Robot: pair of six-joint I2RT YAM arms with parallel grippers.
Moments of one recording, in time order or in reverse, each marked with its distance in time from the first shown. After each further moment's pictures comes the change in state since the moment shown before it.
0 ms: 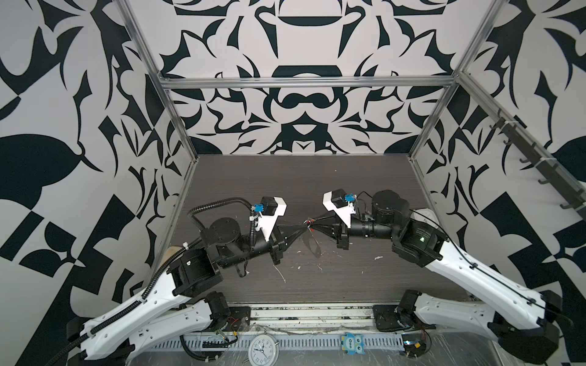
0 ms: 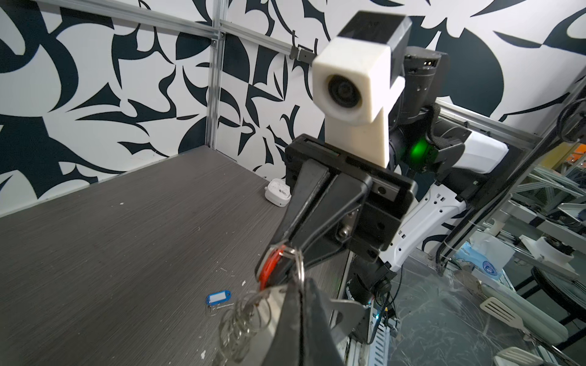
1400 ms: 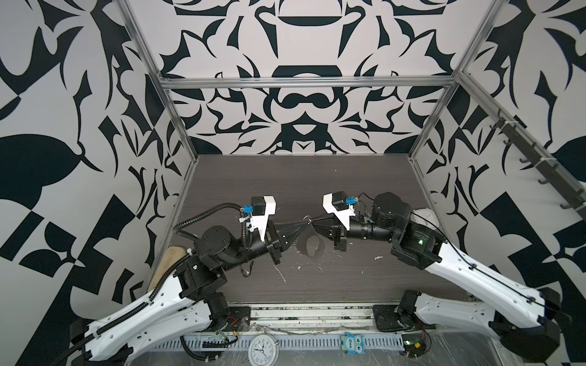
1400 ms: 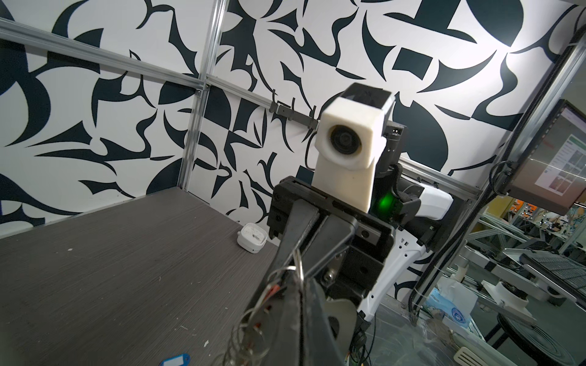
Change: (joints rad) left arm 0.005 -0.045 -0.129 0.305 0.024 -0.115; right arm 0.057 -0.001 -0.014 0.101 0.022 -0.006
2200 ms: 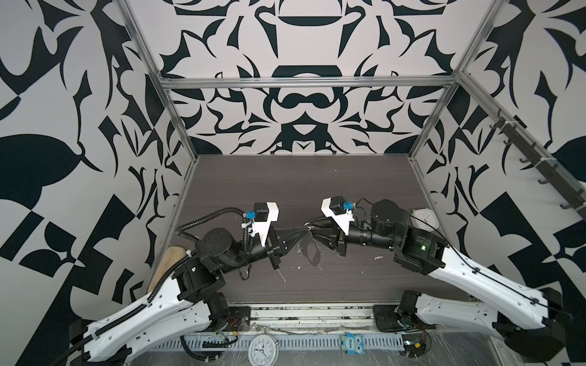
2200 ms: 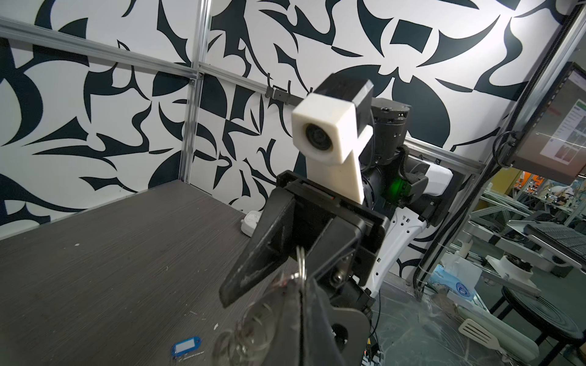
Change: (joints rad) left arm -0.006 -0.021 -0.012 -0.062 0.014 0.072; right arm 0.058 -0.047 -0.027 -0.097 0.166 0.022
